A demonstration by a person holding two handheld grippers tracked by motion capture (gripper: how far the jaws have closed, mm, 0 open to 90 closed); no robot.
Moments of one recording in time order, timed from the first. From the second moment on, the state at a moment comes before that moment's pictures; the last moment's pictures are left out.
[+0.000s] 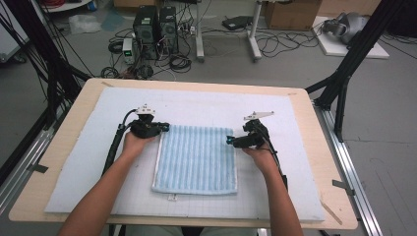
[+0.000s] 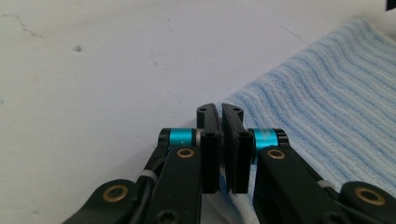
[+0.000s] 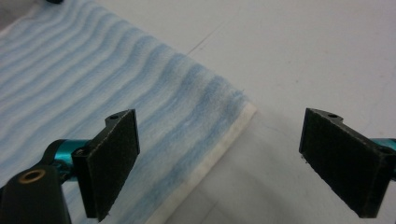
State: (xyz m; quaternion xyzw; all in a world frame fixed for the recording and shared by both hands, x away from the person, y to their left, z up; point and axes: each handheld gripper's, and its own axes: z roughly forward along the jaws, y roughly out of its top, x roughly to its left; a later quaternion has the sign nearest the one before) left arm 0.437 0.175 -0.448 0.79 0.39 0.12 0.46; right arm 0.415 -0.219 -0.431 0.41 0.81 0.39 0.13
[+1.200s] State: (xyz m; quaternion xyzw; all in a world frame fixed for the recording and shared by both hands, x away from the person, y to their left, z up) left arm 0.458 0.181 -0.430 0.76 0.40 0.16 0.49; right arm 0.451 -0.187 -0.419 0.39 0.83 0.37 0.18
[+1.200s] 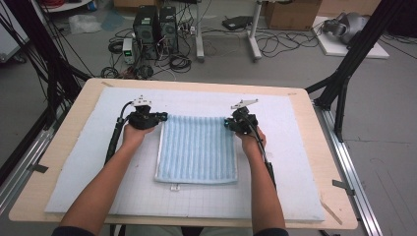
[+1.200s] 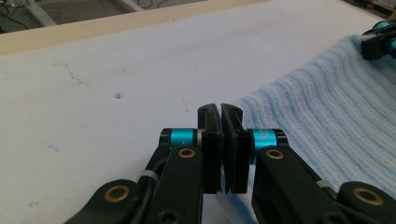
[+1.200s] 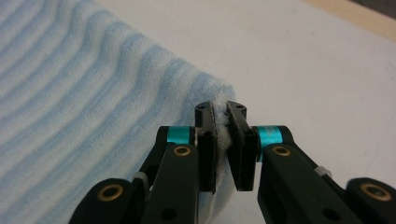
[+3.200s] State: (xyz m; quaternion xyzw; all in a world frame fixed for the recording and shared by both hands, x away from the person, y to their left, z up) left arm 0.314 0.200 -0.424 0.77 0.30 0.09 0.56; right arm 0.303 -0.208 -0.415 0.31 0.82 0.44 0.17
